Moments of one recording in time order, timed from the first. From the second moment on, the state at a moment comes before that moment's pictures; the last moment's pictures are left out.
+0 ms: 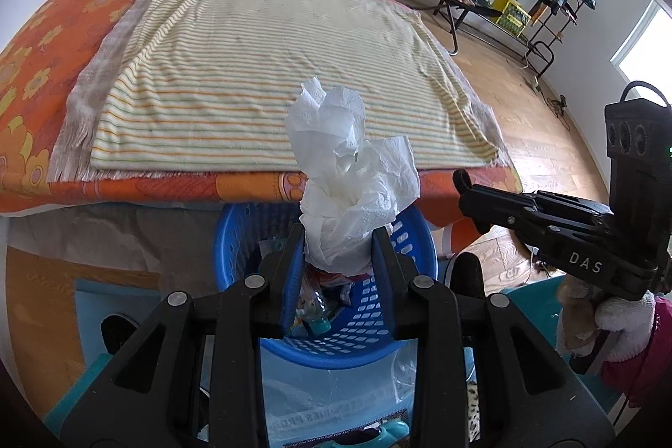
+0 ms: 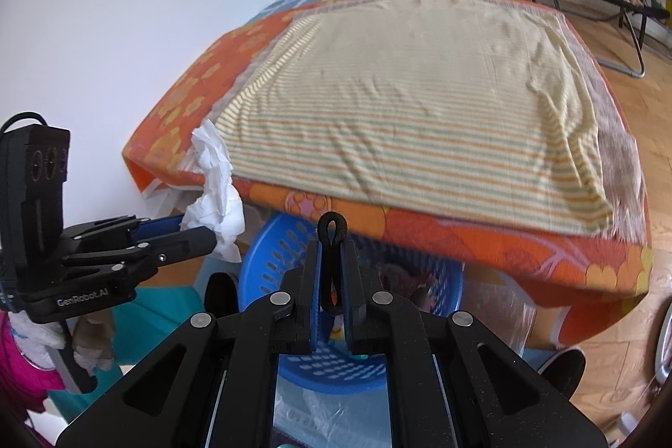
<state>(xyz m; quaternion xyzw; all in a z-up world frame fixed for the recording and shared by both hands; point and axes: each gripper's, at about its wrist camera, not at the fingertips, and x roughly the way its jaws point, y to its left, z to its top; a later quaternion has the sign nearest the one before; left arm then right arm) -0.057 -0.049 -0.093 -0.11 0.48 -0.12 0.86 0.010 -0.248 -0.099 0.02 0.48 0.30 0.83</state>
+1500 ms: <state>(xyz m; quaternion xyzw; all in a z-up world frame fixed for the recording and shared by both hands) -0.064 -0.056 -0.114 -0.10 0.51 -0.10 0.85 0.006 -0.249 -0.119 0.01 0.51 0.27 0.82</state>
